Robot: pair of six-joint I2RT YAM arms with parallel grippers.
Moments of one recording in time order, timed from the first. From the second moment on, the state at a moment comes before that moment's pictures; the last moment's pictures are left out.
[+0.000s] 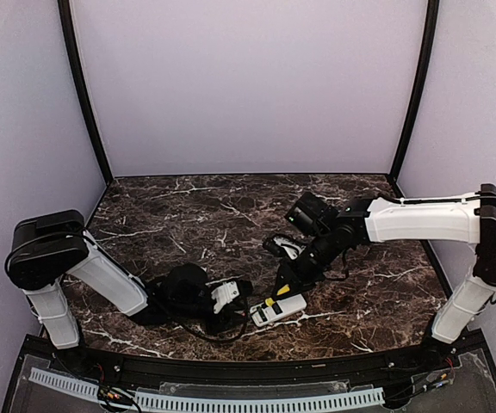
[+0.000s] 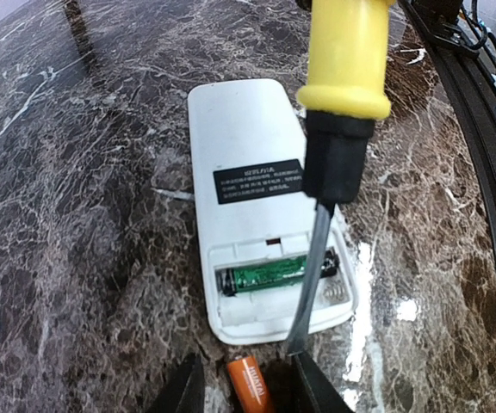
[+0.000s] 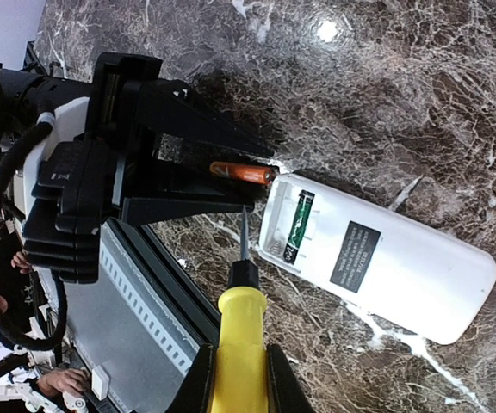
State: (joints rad) left arm -1.06 1.81 0.55 0.66 0.23 0.13; right arm 0.93 1.64 1.15 -0.68 -0.52 0.46
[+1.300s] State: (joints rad) left arm -1.09 1.78 0.56 0.59 0.21 0.14; right arm 1.00 1.66 1.36 -0.96 -0.29 0.48
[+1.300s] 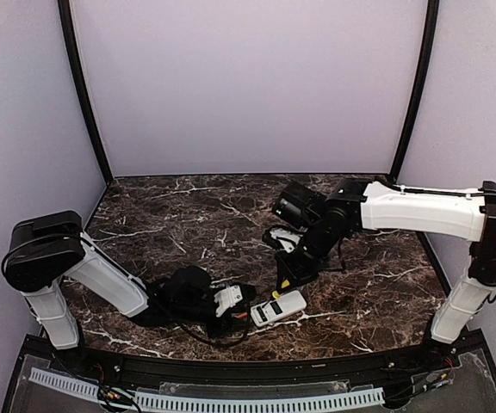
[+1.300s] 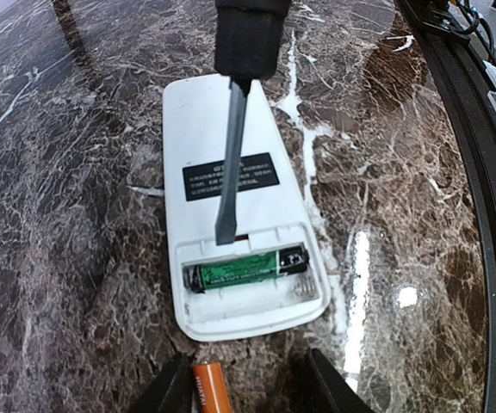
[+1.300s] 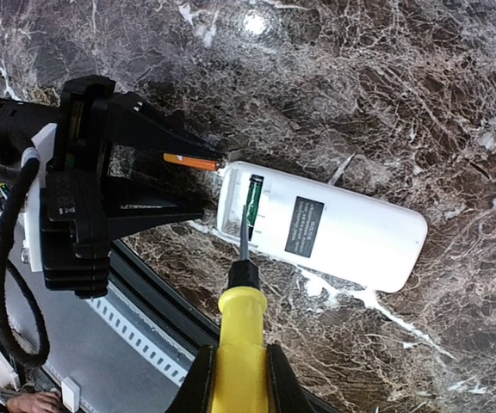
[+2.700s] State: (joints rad) left arm -1.10 1.84 0.57 0.68 0.20 0.13; right arm 1.10 1.85 1.57 -1.14 -0.14 0.55
